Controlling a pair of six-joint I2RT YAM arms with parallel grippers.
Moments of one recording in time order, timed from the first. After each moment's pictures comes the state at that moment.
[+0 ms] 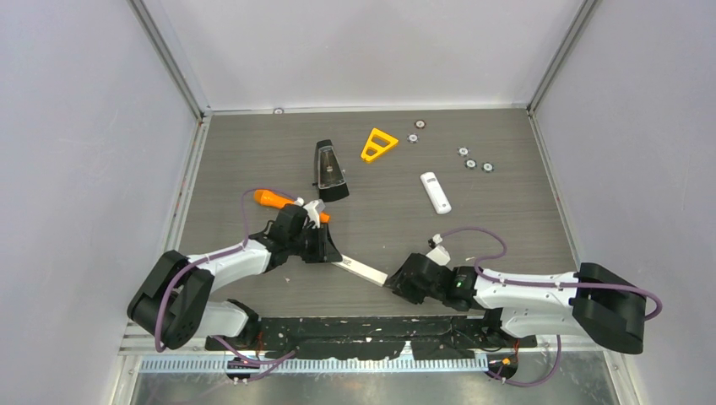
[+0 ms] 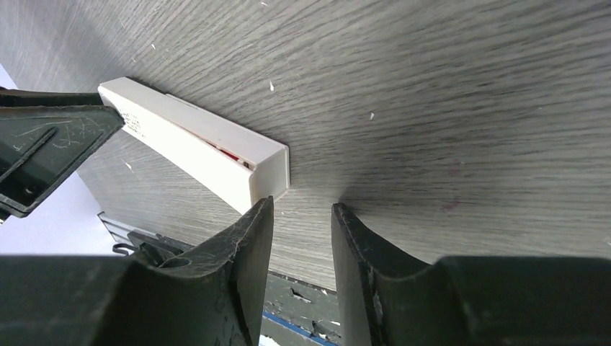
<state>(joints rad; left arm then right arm) -0.54 1.33 0.46 0.03 0.37 -0.59 1.12 1.10 0.34 -0.15 0.23 1.60</state>
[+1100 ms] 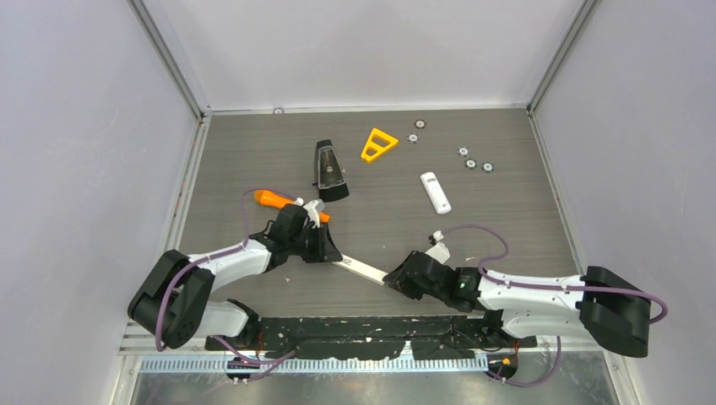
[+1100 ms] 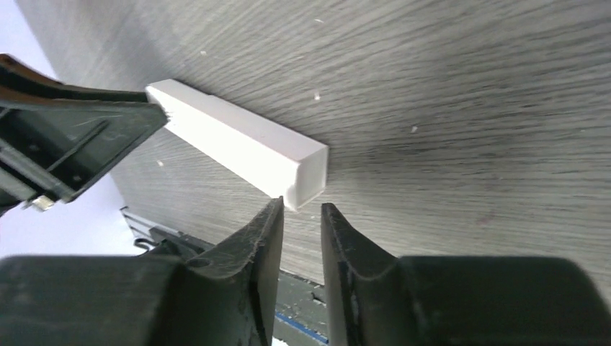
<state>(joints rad) -0.54 1.34 0.46 0.03 0.37 -0.60 1.12 1.03 0.33 -0.08 0.27 1.56</state>
